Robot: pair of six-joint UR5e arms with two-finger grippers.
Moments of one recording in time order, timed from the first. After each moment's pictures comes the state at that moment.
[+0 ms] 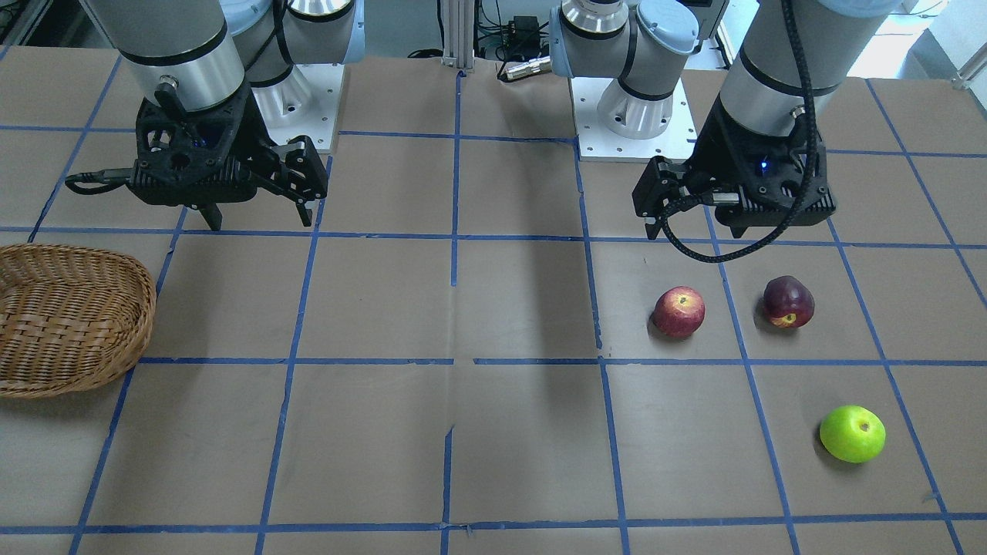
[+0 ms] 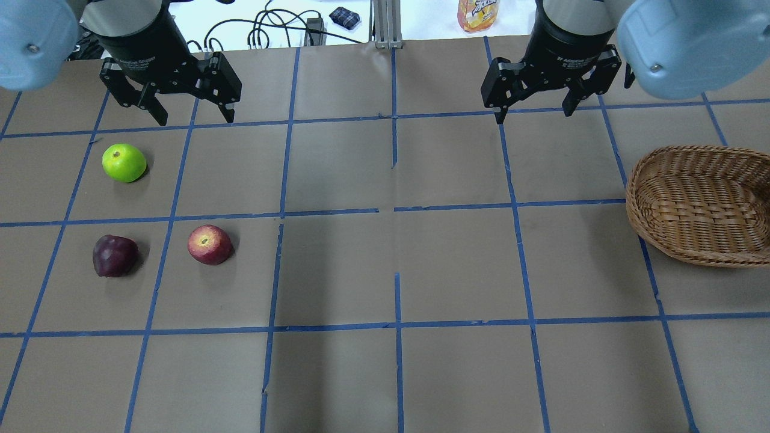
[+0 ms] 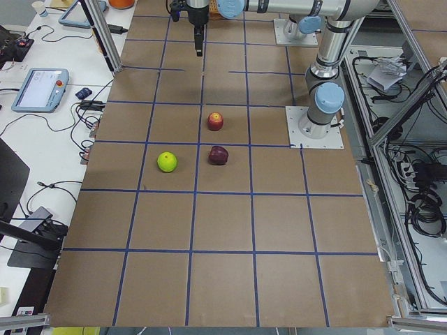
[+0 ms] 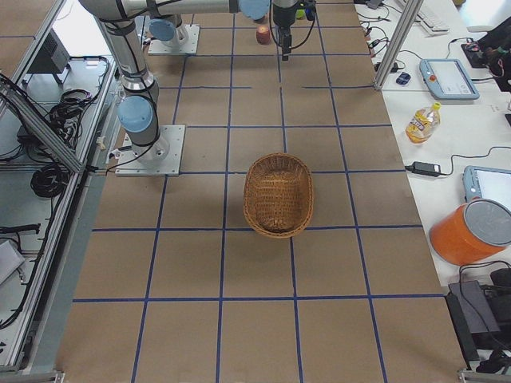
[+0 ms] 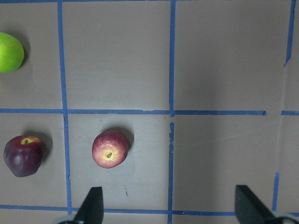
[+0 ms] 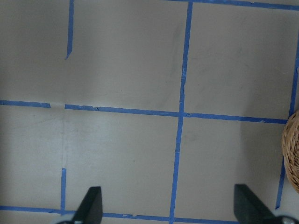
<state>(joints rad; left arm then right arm) -1.56 -1.67 -1.44 -1.59 1.61 -0.01 1.66 -1.50 1.50 -1.64 -1.57 0.00</state>
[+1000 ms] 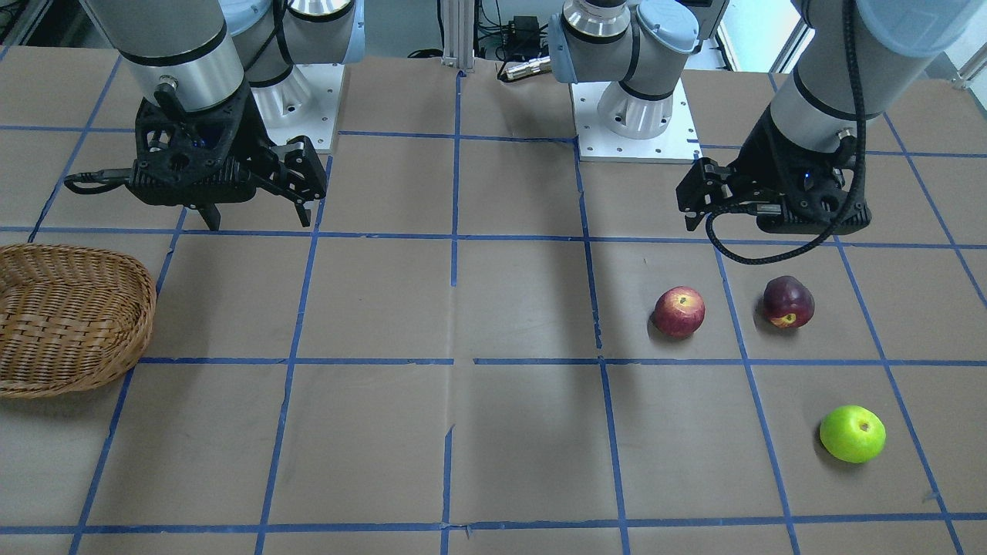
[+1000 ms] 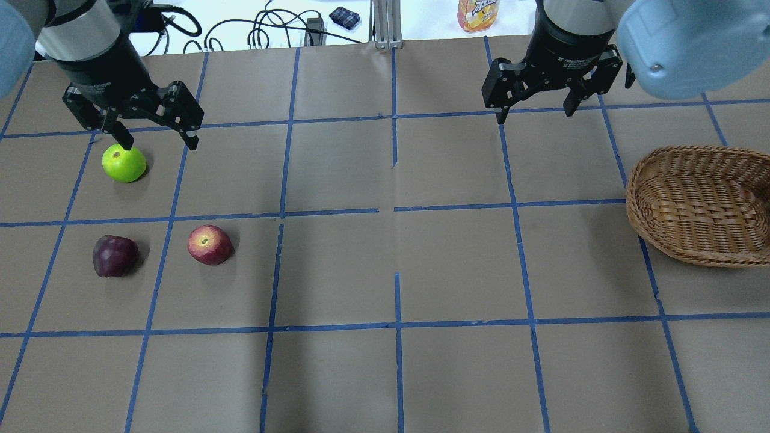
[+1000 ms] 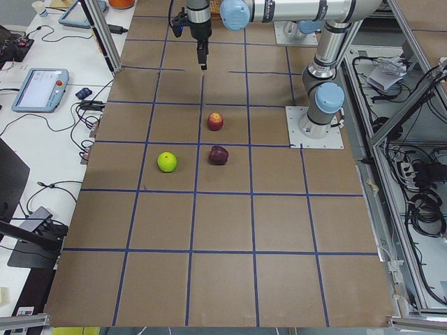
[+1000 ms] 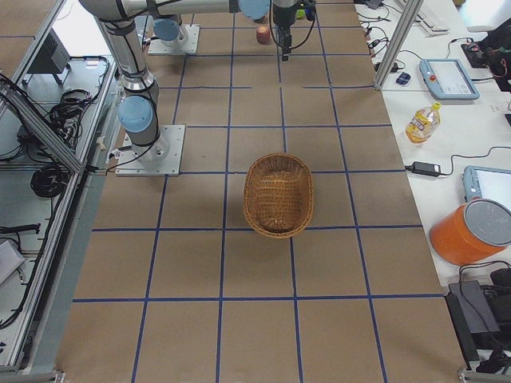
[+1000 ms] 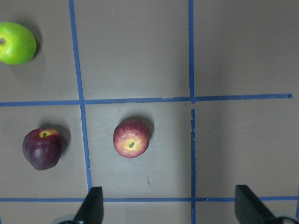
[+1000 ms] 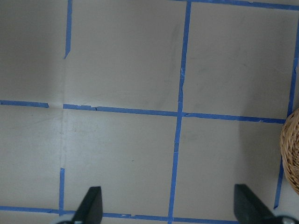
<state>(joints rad) -1.44 -1.64 -1.54 -1.64 1.62 0.16 1.66 -1.50 1.50 -1.64 -1.57 0.00</state>
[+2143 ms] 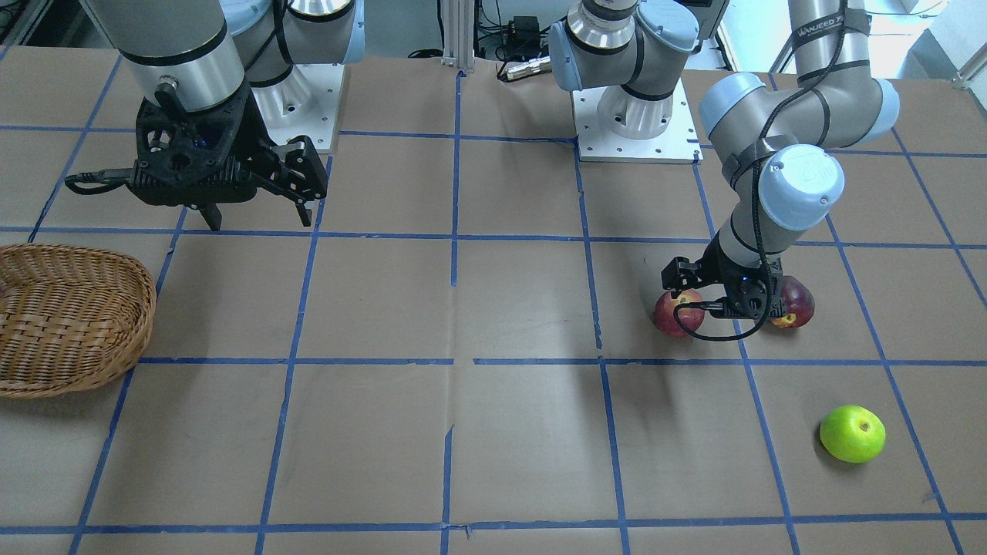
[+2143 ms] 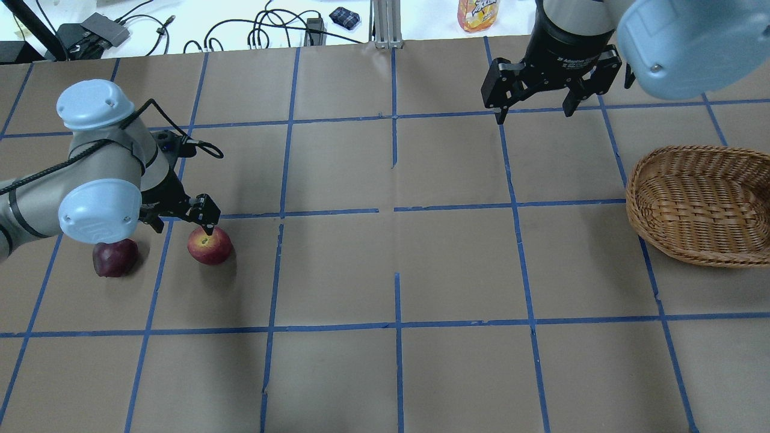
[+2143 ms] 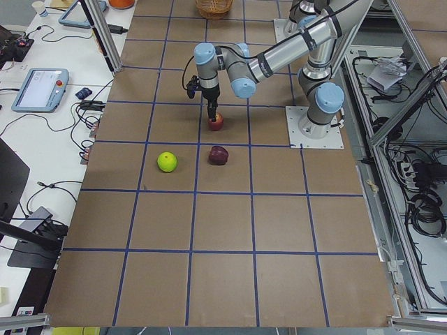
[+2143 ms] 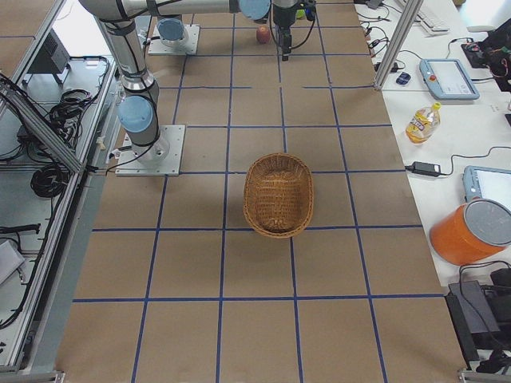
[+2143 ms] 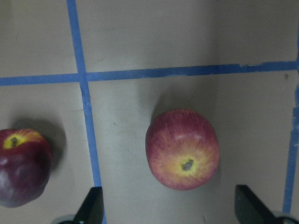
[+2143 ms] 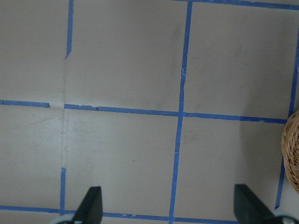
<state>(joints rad) -1.34 -1.75 -2.02 -1.04 1.69 0.27 1.66 -1.50 1.50 -1.64 -1.57 0.00</state>
